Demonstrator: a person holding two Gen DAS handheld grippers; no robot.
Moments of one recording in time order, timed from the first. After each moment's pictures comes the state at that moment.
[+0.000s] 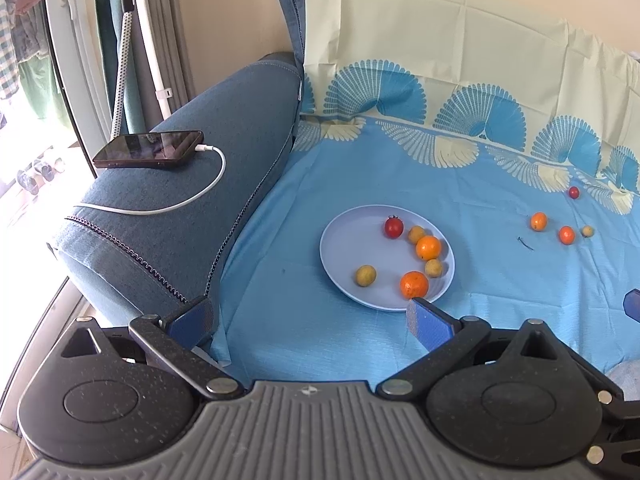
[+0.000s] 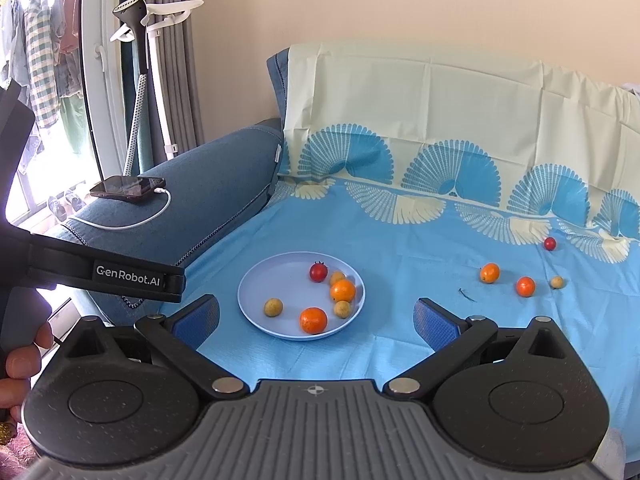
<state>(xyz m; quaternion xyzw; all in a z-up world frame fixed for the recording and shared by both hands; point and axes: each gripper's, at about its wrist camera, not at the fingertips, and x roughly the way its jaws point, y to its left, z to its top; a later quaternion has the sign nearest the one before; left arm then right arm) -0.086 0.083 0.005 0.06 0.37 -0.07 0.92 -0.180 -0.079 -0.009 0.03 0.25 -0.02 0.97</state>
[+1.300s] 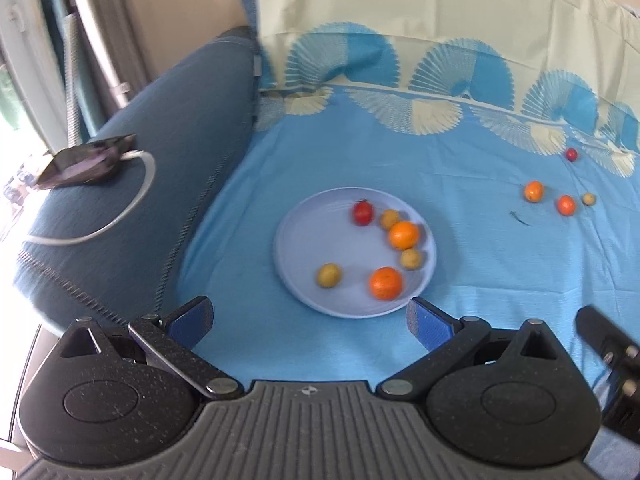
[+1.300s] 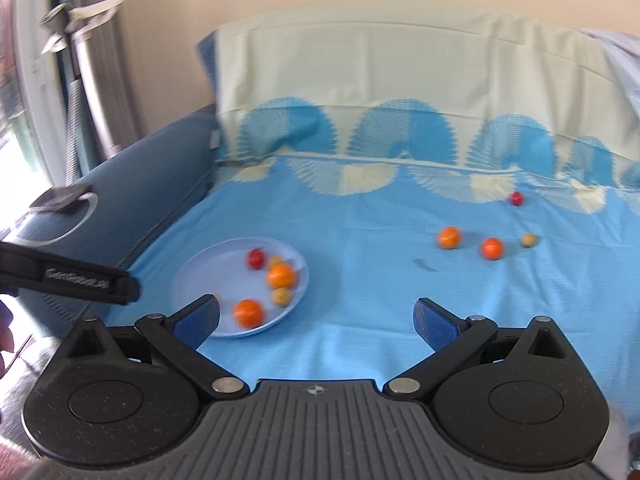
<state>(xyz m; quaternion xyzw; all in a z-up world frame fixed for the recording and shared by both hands) -0.032 0.011 -0.016 0.11 0.42 -0.09 0.90 -0.153 -0.161 -0.039 0.09 0.27 -0.11 0.95</state>
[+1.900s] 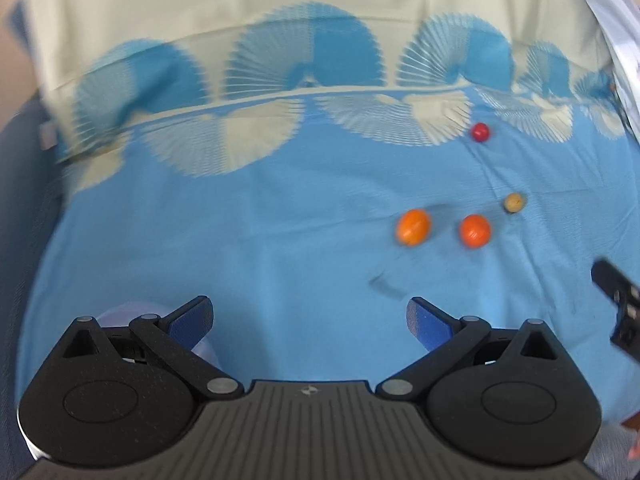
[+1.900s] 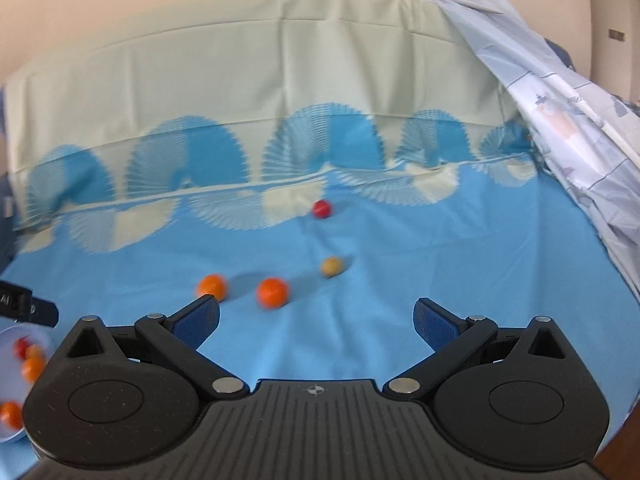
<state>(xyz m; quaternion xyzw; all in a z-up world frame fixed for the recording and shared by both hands) 0.086 -0.250 -0.081 0.19 0.43 -0.23 0.85 -0.094 -0.391 -0.097 0.12 0.25 -0.31 0.91</state>
